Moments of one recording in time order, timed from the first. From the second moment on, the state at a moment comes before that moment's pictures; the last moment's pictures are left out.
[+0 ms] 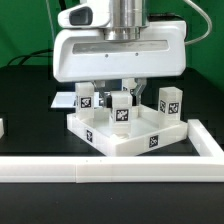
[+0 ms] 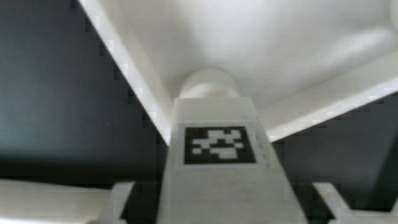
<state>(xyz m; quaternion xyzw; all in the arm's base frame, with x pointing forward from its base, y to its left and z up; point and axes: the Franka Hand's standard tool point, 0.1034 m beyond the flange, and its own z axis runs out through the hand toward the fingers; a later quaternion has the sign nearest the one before) 0.578 0.008 0.081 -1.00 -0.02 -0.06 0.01</state>
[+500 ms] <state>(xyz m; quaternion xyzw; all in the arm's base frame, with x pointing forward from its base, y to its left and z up) 0.578 0.019 0.080 -0.98 0.18 -0.09 0.02</state>
